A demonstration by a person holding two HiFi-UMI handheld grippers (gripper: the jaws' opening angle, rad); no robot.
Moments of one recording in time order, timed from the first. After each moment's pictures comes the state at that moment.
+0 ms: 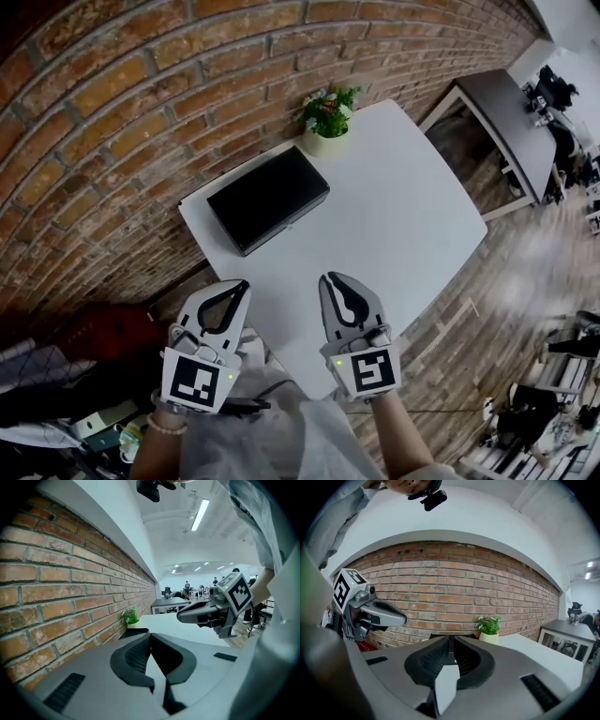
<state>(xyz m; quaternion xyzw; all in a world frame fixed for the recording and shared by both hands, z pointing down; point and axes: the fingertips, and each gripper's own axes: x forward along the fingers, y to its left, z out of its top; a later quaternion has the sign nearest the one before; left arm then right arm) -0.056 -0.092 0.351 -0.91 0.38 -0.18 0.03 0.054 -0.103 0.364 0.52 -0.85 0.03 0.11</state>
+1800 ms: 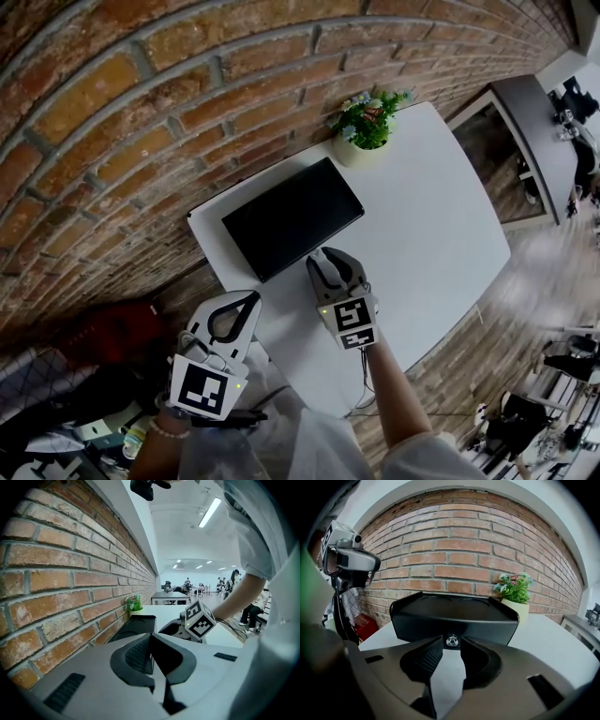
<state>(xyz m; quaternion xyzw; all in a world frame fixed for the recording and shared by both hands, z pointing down) -0.081 -0.163 0.412 -0.91 0.36 -0.22 -0.03 0.015 -0.236 0.537 0.43 -0.86 0.09 0.26</state>
